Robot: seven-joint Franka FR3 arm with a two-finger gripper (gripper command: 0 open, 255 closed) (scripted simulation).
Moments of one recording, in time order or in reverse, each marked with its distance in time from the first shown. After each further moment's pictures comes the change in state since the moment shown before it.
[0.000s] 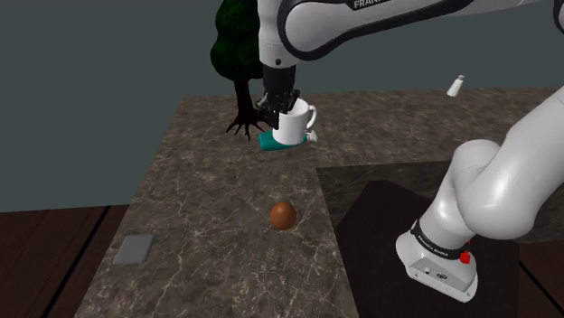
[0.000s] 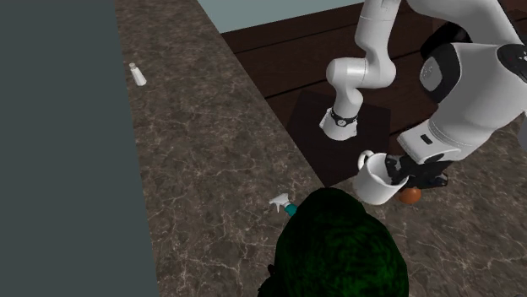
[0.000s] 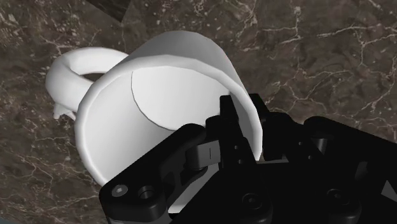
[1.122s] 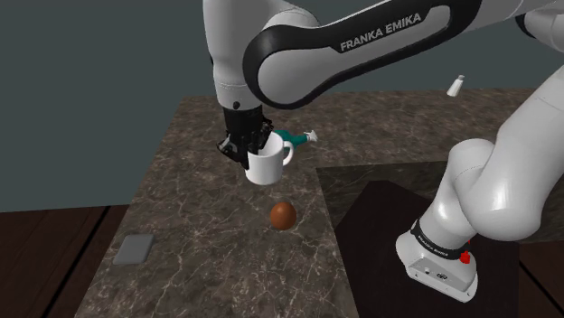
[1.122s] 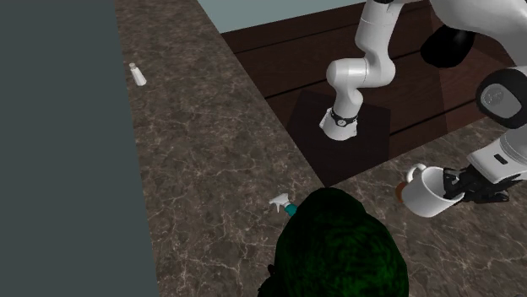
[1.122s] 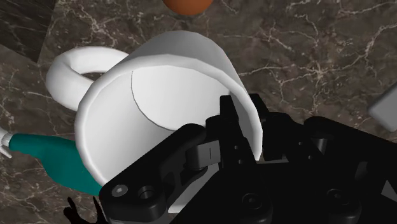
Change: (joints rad) arm 0.110 0.117 0.163 0.055 0.006 0.056 0.273
